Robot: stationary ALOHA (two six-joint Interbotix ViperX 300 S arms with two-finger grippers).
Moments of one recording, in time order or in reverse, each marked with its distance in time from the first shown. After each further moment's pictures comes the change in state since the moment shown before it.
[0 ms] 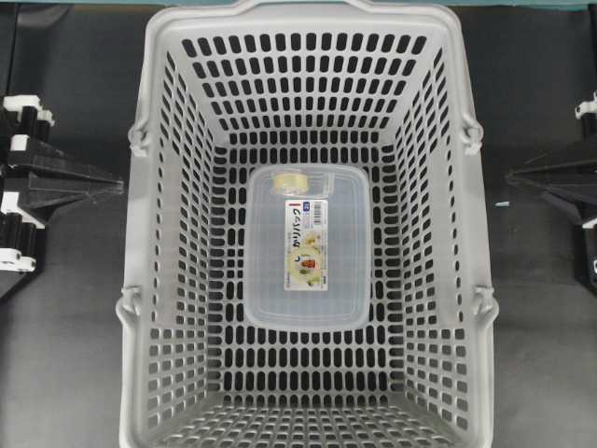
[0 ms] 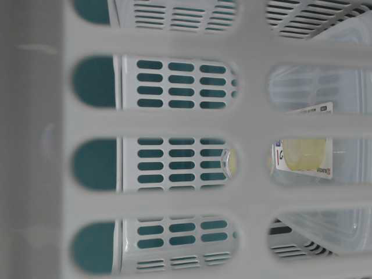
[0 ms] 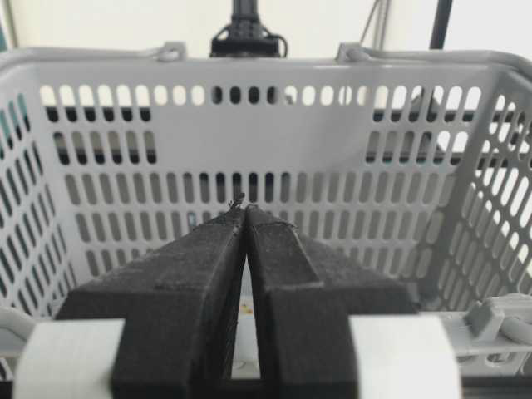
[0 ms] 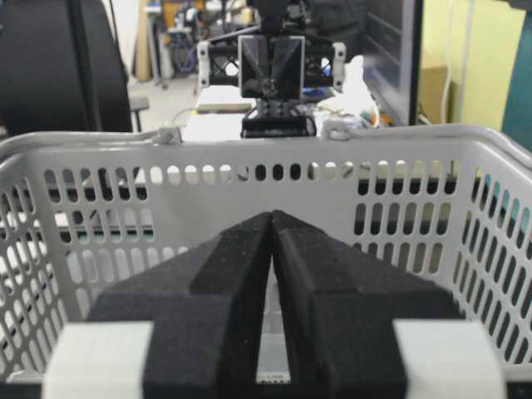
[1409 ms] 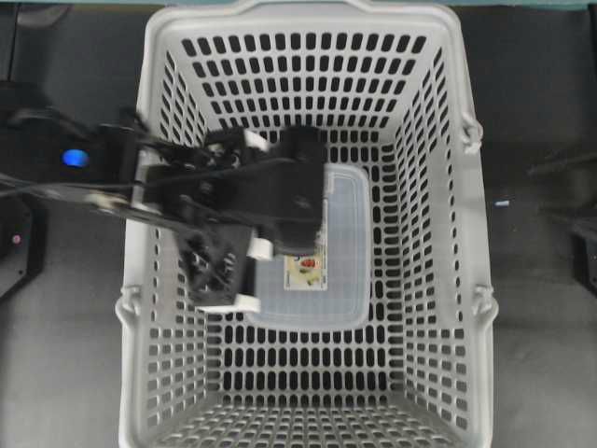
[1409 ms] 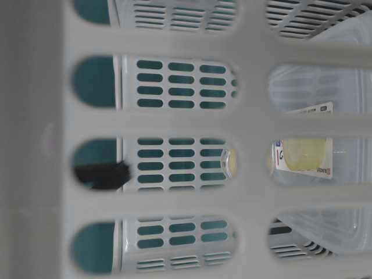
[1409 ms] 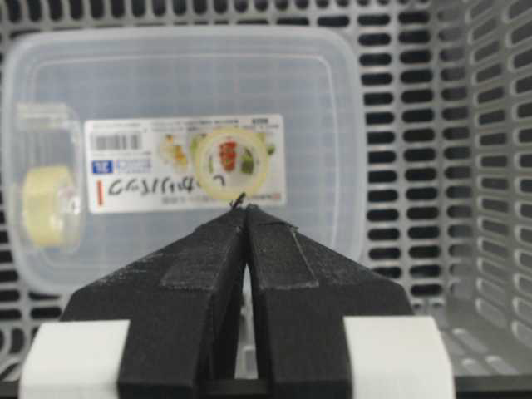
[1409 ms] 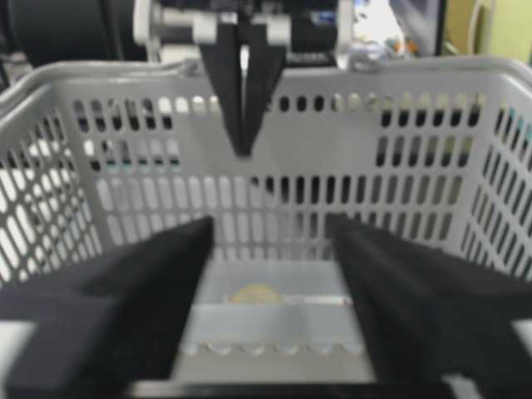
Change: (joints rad) left arm -0.098 0.922 -1.089 0.038 1.252 -0.084; right arm 0.041 -0.149 -0.029 0.003 0.307 0.005
